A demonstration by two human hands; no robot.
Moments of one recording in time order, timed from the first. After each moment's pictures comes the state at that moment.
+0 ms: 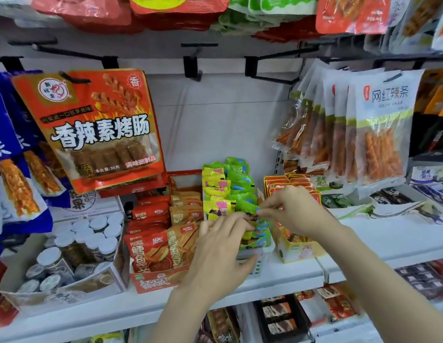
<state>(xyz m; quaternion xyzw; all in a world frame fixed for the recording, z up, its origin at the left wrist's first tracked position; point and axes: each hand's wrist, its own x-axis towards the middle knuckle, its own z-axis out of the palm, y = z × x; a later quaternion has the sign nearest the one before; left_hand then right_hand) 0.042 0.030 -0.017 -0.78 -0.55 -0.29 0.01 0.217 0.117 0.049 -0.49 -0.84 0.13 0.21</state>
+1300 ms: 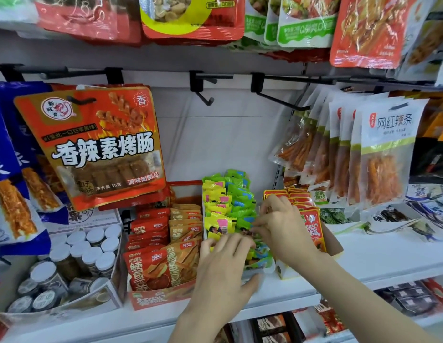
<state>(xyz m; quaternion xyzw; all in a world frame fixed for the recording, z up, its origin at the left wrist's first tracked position) 0.047 0.033 -0.012 -0.76 -0.58 -0.28 0.00 0.195 0.121 0.033 -0.49 -0.85 -0.02 0.21</state>
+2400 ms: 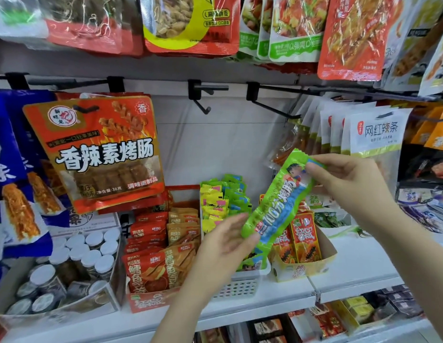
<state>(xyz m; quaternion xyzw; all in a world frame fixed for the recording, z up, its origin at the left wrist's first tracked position) 0.046 0.041 0.026 -0.55 -0.43 -0.55 -0.46 0.258 0.111 0.145 -0.45 -0.66 0.30 0.53</state>
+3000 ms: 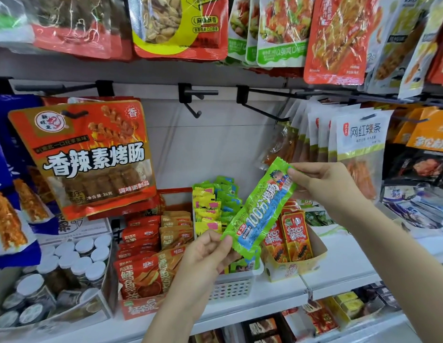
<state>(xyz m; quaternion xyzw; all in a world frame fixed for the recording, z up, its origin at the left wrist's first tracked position) 0.038 0.031 0.020 -0.37 -0.37 -0.59 -0.61 0.248 0.122 0.139 -0.48 -0.60 0.41 0.50</state>
